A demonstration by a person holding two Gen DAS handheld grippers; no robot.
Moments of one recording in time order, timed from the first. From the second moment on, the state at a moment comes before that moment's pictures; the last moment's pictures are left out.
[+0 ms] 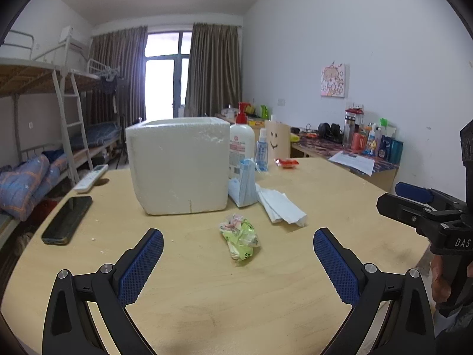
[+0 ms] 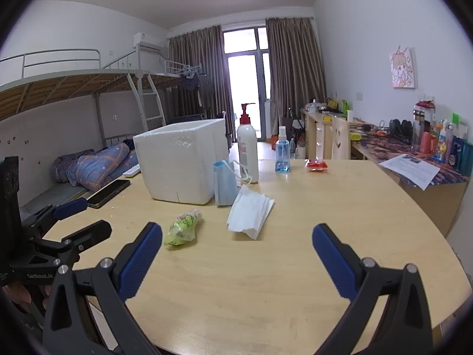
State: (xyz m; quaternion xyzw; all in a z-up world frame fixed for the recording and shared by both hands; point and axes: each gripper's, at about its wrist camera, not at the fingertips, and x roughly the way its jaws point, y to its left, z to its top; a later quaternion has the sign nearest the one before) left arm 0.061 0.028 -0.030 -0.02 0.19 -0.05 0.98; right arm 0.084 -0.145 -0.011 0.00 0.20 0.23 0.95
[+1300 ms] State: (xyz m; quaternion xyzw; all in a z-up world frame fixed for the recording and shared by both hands) left arm 0.185 0.014 -0.072 -0.02 0.39 -0.01 0.92; right arm 0.204 -0.127 -0.049 -0.03 0.36 0.25 0.90
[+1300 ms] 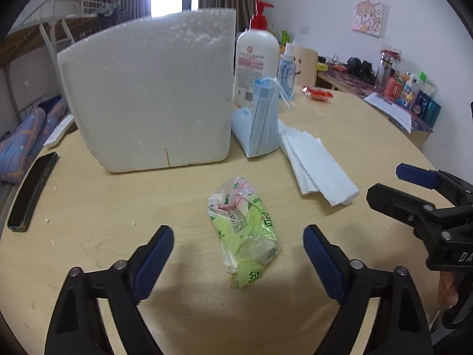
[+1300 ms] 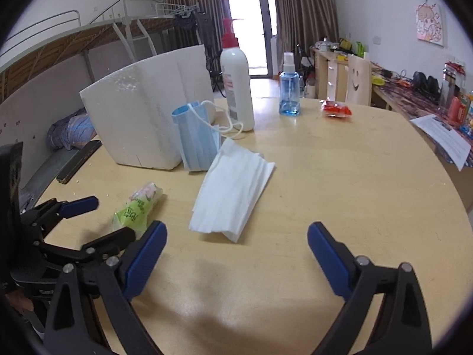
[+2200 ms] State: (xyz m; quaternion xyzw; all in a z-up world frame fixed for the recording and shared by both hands) left arm 0.209 0.027 -0.084 -0.03 0.42 -0.04 0.91; right arm 0.231 -0.109 -0.059 -0.05 0.39 0.25 0.88
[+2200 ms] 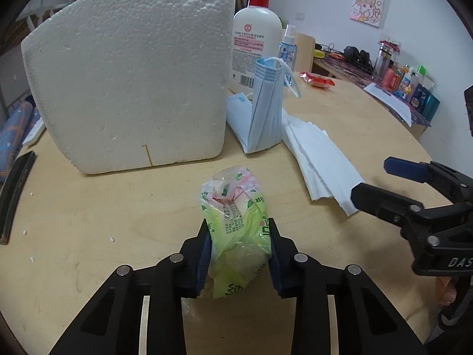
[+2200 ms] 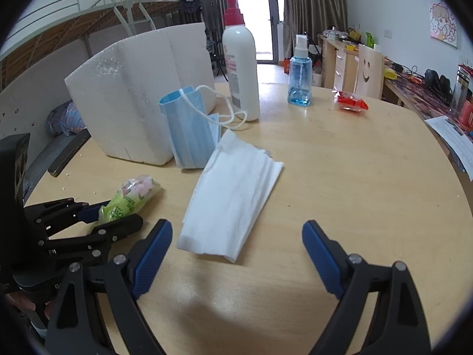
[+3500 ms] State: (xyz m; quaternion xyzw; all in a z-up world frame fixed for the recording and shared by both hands) left arm 0.145 0.062 -0.053 -0.04 0.34 -0.08 0.94; right arm 0.189 -0.094 -0.033 -0.06 0.38 0.24 0.89
